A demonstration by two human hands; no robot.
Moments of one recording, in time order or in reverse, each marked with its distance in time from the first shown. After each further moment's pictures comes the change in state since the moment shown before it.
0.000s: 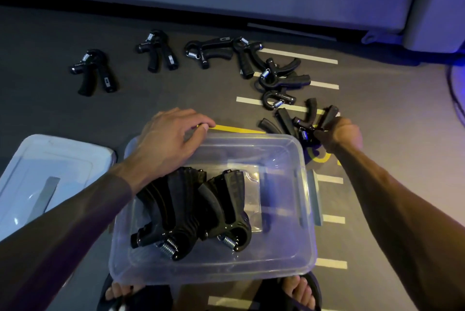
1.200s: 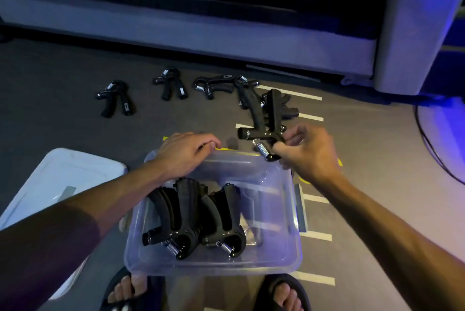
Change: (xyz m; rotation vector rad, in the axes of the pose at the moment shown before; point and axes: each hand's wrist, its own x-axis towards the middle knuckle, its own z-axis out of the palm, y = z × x) left_hand 0.004 0.003 -0.007 0.058 -0.183 -0.092; right_hand -0.158 -0.078 -0.080 0.552 -0.077 -0.392
